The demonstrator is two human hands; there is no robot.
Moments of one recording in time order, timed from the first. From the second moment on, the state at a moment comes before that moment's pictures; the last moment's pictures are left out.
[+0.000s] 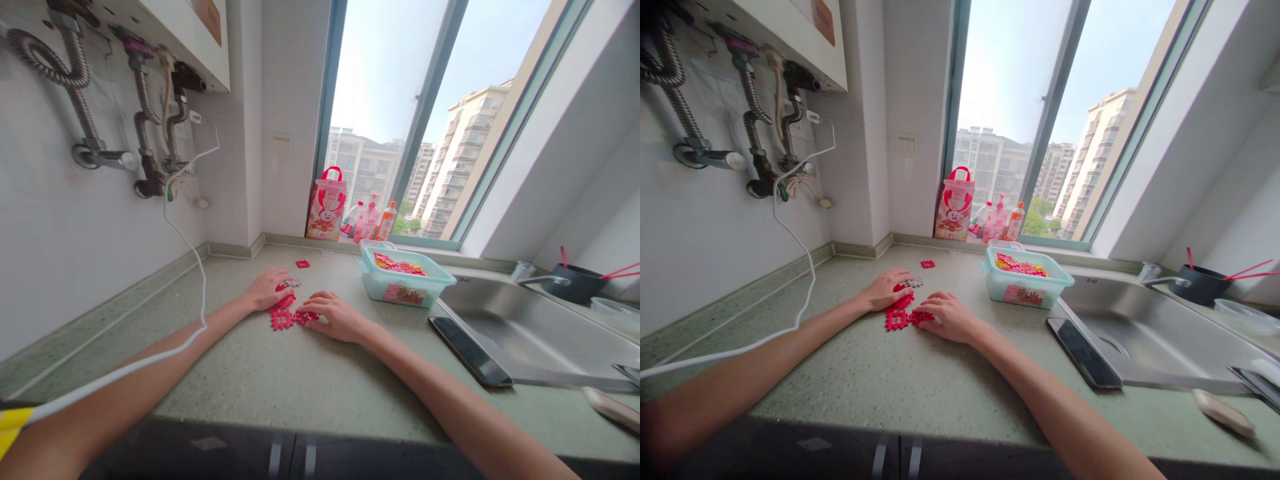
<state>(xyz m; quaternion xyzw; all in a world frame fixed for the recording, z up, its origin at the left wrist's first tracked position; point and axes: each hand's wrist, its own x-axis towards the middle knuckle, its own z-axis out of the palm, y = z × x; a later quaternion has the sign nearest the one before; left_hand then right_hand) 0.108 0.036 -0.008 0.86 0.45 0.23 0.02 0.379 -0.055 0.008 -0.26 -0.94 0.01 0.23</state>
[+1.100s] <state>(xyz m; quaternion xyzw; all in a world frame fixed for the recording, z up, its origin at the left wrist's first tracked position) 0.103 0.032 -0.006 0.90 0.39 0.21 0.04 0.513 -0.019 0.053 -0.55 -0.70 -0.26 0.37</state>
